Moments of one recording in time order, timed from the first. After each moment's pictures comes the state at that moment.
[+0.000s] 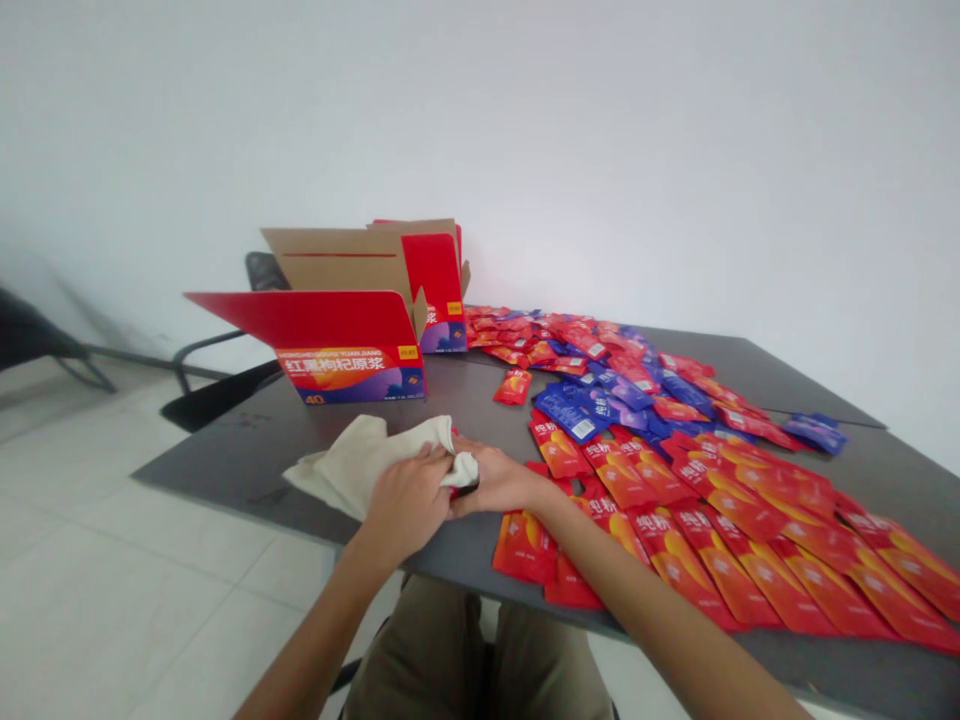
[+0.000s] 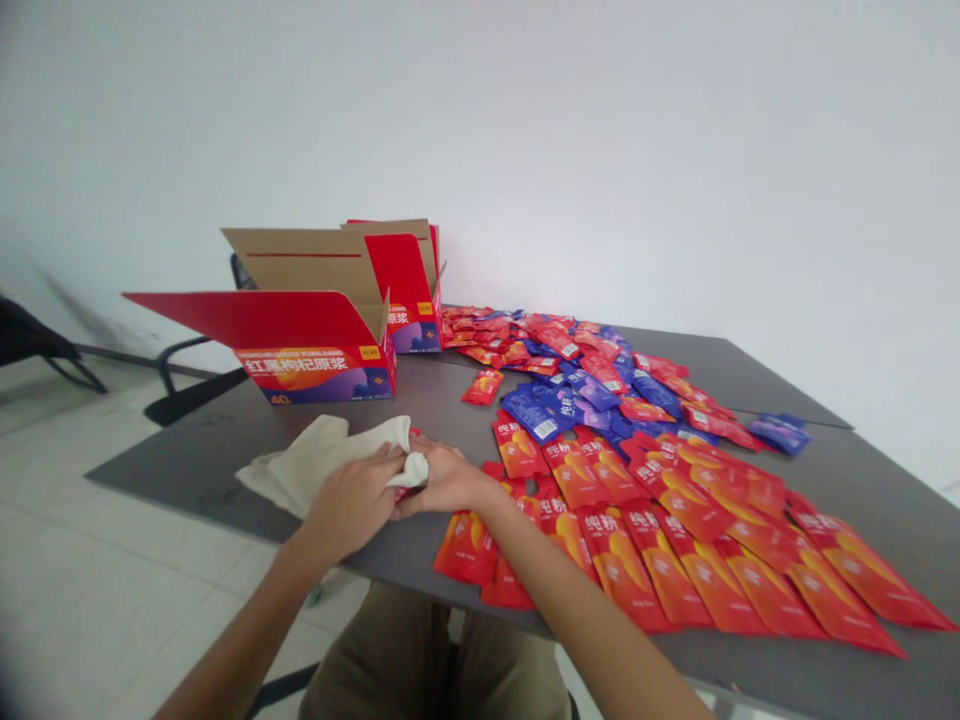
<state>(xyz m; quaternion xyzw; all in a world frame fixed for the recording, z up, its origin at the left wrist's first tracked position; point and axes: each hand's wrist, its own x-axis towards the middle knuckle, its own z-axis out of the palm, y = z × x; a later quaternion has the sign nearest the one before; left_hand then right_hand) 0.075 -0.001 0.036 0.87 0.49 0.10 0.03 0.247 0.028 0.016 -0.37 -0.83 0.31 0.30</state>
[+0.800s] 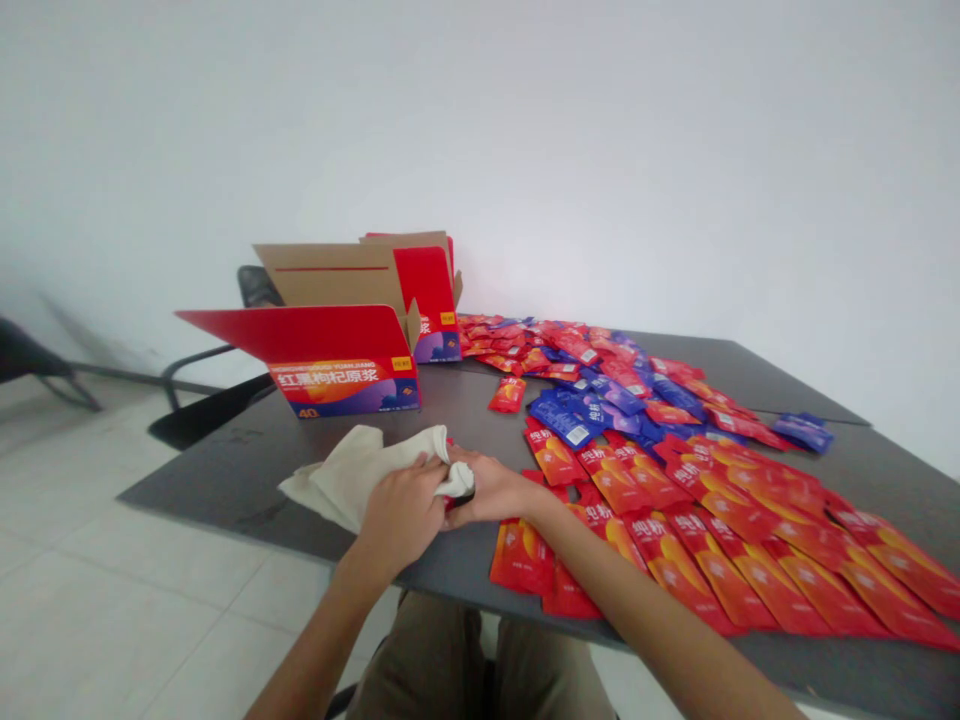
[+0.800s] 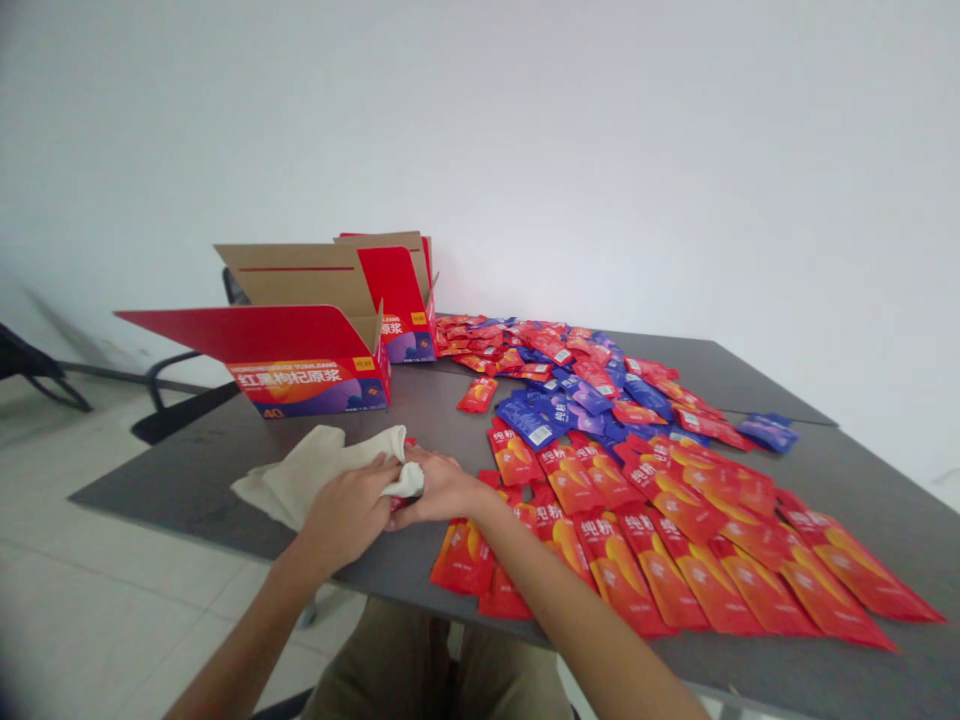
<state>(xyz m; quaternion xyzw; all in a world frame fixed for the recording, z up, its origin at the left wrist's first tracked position) 0.076 0.002 0.036 0.86 0.49 0.11 0.03 0.247 0.029 0.016 -0.37 -0.82 0.30 0.31</state>
